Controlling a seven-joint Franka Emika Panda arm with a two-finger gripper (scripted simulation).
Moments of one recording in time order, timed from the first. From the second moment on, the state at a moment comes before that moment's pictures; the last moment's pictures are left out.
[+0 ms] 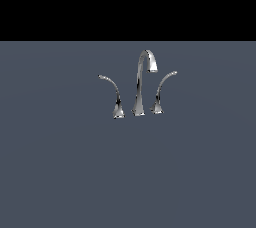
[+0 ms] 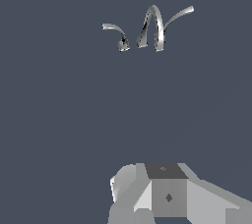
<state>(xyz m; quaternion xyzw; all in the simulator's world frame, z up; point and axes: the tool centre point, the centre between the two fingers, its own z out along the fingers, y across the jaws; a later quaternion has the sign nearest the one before) -0.252 0.004 0.502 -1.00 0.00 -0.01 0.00</state>
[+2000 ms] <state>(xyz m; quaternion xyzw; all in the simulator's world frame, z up) -0.109 -0.027 0.470 -0.98 0.19 -0.01 0.02</state>
